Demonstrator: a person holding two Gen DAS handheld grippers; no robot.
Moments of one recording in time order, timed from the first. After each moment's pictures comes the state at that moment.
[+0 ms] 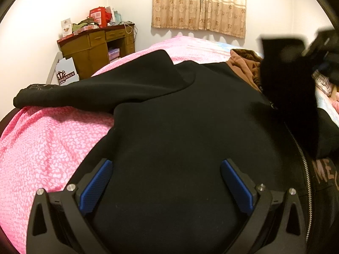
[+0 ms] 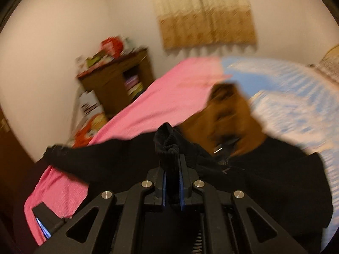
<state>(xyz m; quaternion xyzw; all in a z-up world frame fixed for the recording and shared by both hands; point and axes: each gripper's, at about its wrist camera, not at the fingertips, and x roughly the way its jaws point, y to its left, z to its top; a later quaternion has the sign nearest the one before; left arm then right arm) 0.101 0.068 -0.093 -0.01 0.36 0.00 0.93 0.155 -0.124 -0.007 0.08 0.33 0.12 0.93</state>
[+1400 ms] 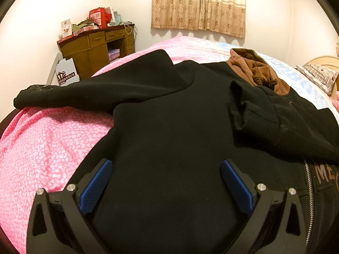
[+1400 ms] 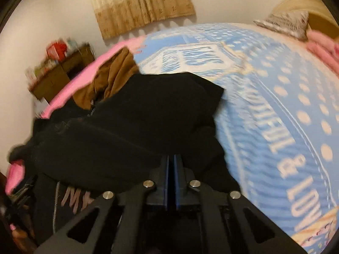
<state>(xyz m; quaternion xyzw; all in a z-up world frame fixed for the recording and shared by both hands) 0.101 0.068 -0.096 -0.01 0.36 0.00 0.93 0.058 -0.322 -0.070 0.17 0.38 -0.04 0.91</state>
